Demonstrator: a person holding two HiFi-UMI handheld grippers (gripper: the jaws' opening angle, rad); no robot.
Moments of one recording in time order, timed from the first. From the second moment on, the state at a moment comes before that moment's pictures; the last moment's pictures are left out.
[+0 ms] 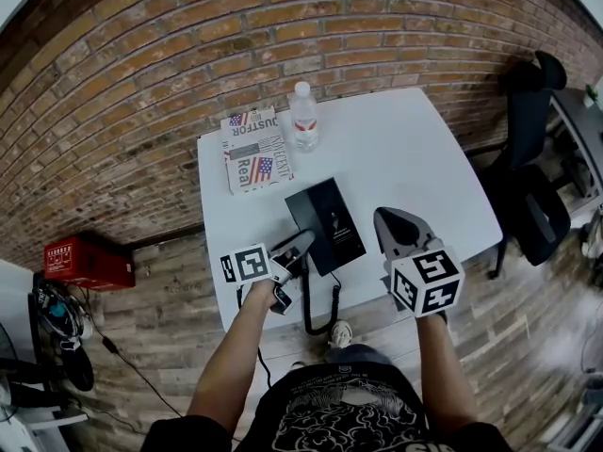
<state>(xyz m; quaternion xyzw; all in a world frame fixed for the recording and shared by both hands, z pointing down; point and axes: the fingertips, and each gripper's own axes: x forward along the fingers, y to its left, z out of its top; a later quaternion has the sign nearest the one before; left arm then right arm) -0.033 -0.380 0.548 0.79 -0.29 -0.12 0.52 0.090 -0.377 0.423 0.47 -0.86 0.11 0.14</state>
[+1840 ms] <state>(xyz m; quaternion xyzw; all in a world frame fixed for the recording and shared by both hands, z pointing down) -0.130 -0.299 0.416 0.85 -0.49 0.08 0.18 0.040 -0.298 0.385 0.46 -0.88 0.09 0.10</state>
